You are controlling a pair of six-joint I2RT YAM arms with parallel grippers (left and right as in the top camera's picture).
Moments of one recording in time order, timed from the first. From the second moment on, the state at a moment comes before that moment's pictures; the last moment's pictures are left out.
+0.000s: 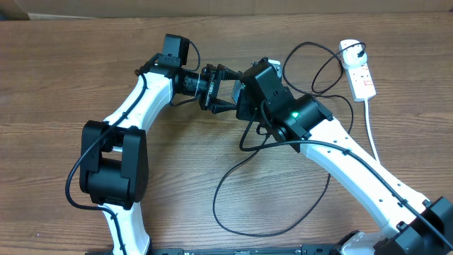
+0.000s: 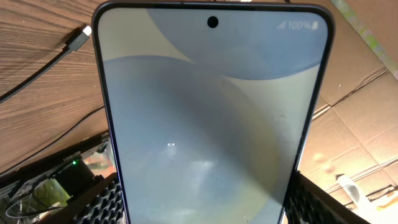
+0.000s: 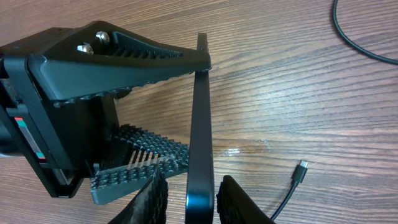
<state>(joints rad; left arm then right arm) -0.22 2.05 1.52 -0.57 1.20 -1.31 0.64 1.58 1.40 -0.74 0.15 0.70</state>
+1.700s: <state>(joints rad) -0.22 2.05 1.52 -0.57 1.19 -1.31 0.64 1.63 1.40 -0.70 0.18 0.70</state>
